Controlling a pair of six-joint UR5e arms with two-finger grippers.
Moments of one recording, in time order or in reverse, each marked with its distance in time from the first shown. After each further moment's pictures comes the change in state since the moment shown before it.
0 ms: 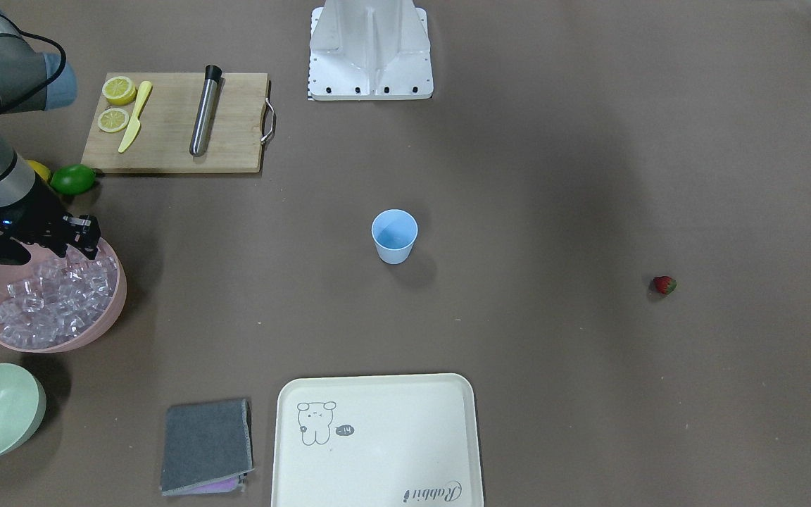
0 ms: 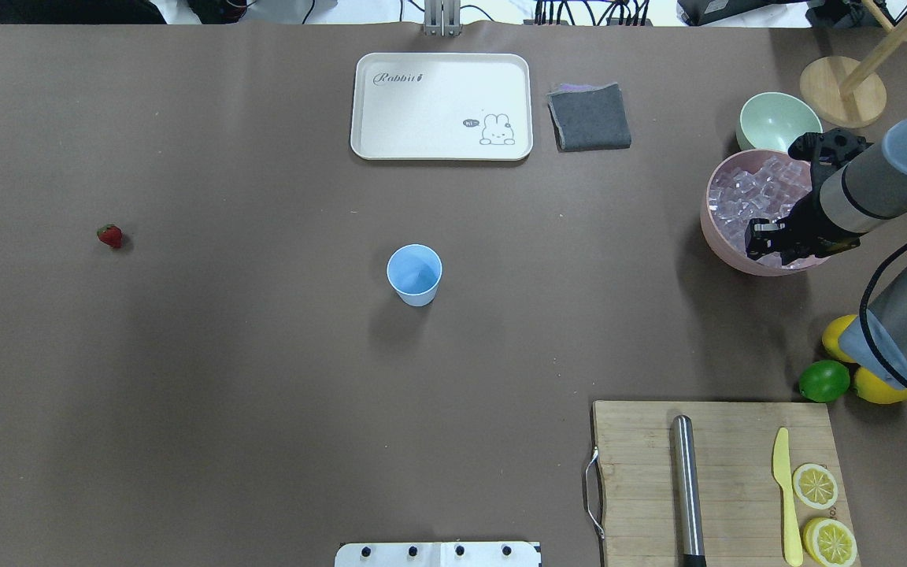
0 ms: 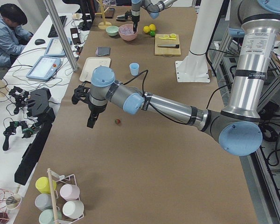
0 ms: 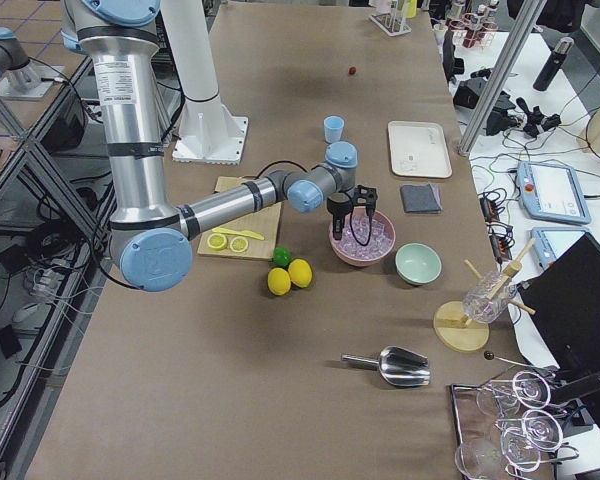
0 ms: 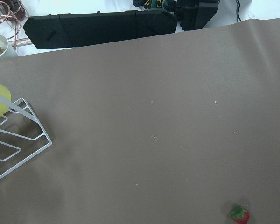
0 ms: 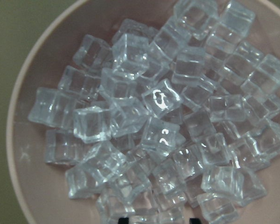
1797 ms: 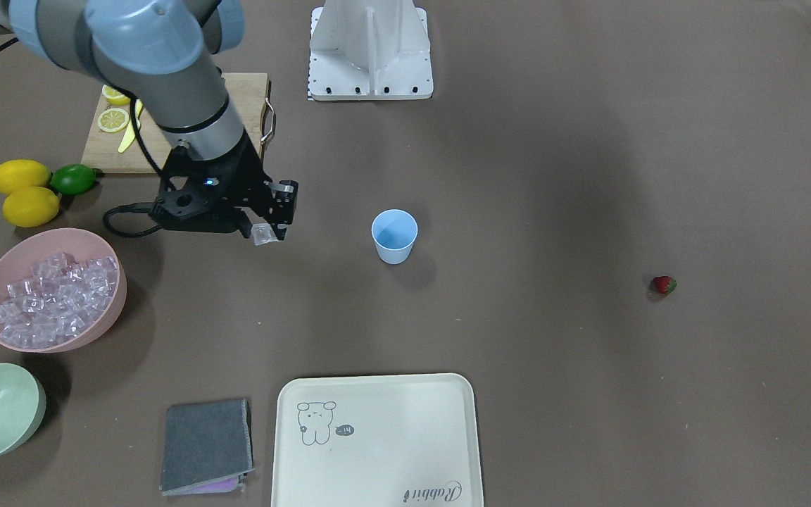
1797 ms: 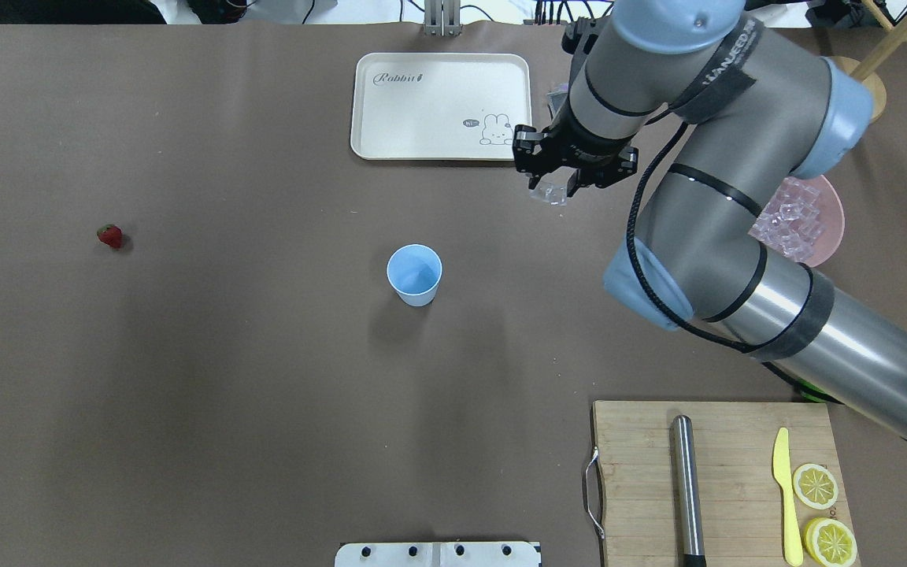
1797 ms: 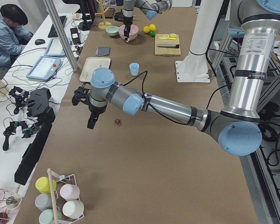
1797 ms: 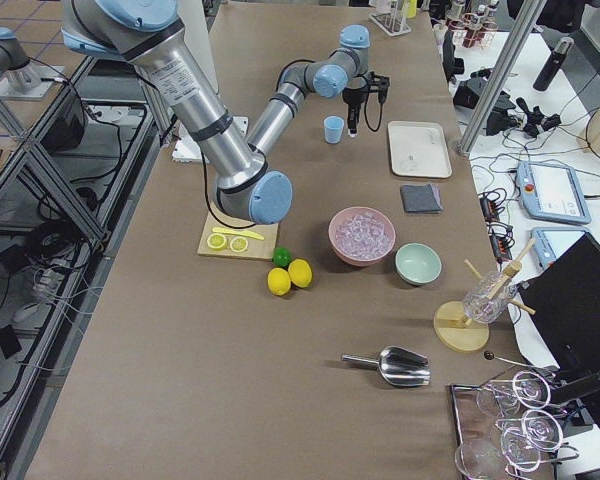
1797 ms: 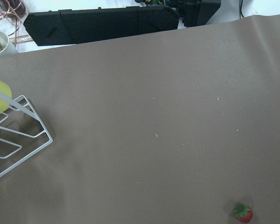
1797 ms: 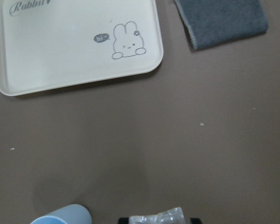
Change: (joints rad) left arm 0.006 0.000 0.009 0.000 0.004 0.001; right arm -0.170 0.607 -0.003 -0.381 -0.086 0.281
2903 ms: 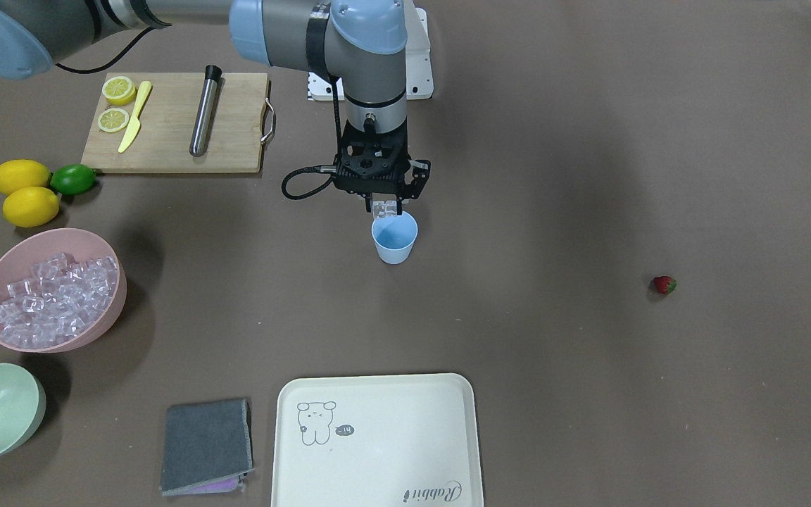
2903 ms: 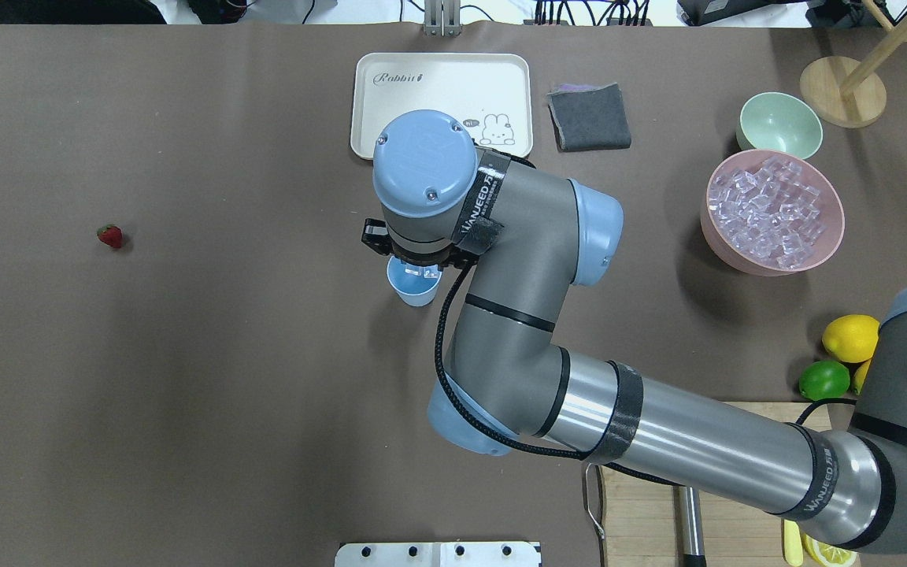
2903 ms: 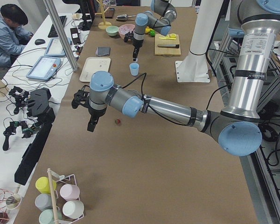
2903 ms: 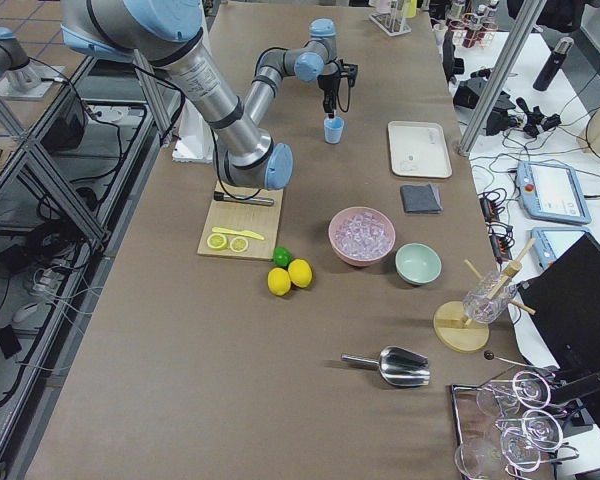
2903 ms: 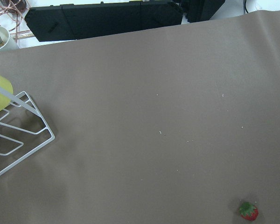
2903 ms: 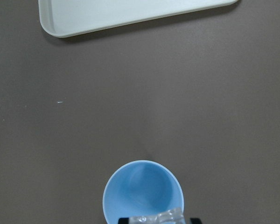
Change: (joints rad) left arm 0.000 0.001 0.023 -0.002 0.000 0.011; right arm -0.244 0.198 -0.195 0.009 -0.244 0.181
